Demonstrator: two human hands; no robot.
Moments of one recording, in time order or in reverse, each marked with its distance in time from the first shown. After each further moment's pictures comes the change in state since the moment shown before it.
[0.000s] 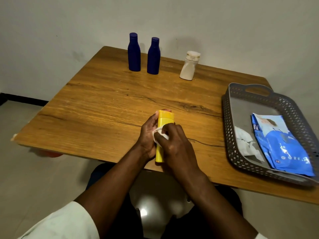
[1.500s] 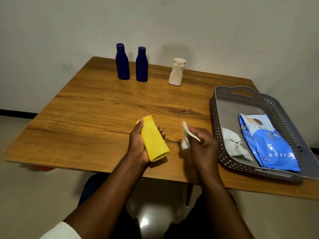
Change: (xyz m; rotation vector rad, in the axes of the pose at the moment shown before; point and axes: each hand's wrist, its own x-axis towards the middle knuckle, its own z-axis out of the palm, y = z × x) left_hand 0.001 -0.002 0.009 -0.128 0.254 -0.060; right_hand -0.012 0.042 -0.032 0.898 0.407 0.760
